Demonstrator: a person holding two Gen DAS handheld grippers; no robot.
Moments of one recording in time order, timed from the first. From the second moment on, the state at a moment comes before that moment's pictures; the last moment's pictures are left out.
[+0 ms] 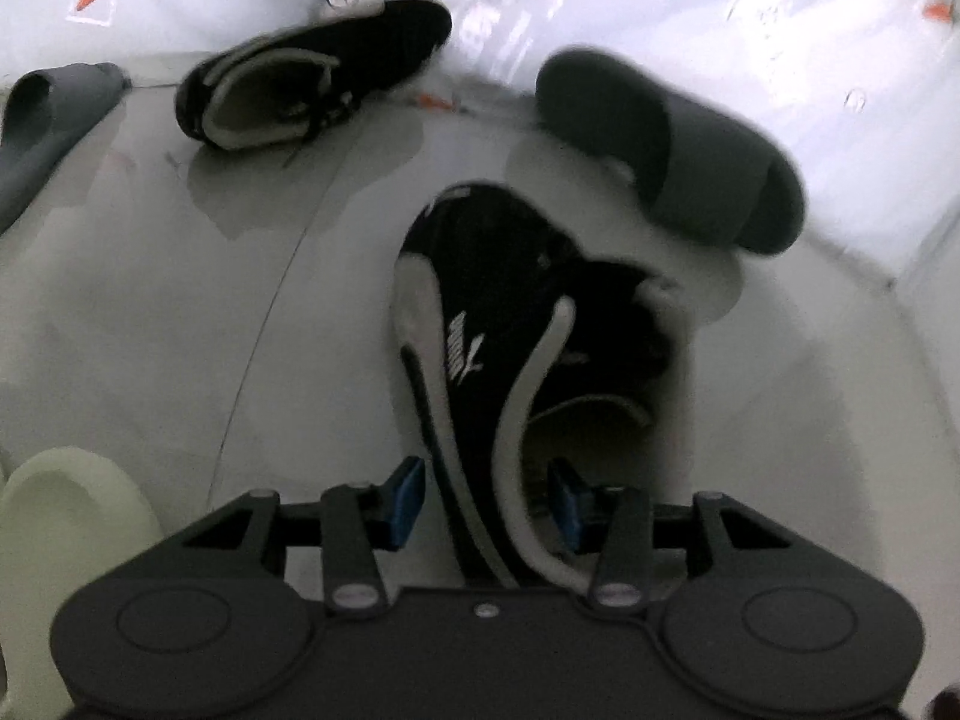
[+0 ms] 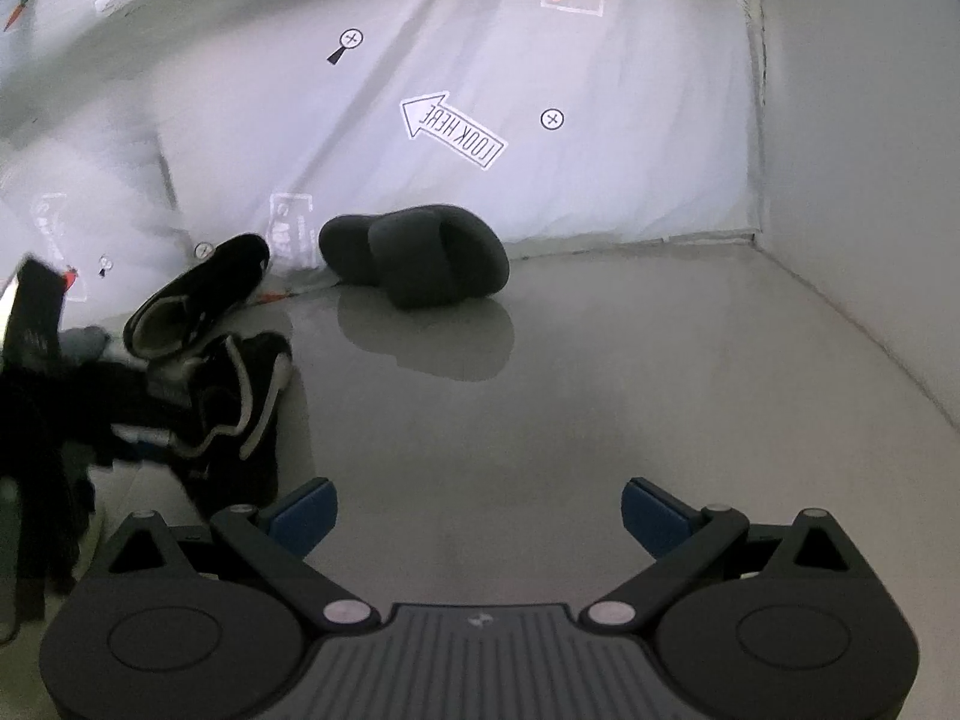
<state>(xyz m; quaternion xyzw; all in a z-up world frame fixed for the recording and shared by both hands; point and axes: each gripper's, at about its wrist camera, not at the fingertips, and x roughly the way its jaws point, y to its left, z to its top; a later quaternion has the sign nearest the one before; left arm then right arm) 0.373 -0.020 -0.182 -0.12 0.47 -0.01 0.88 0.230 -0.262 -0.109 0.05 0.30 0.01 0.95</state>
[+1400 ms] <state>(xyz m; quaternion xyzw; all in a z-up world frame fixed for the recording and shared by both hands) 0.148 -0.023 -0.149 -0.03 0.49 -0.04 0.87 0.179 -0.242 -0.134 0.02 0.37 0.12 0.92</state>
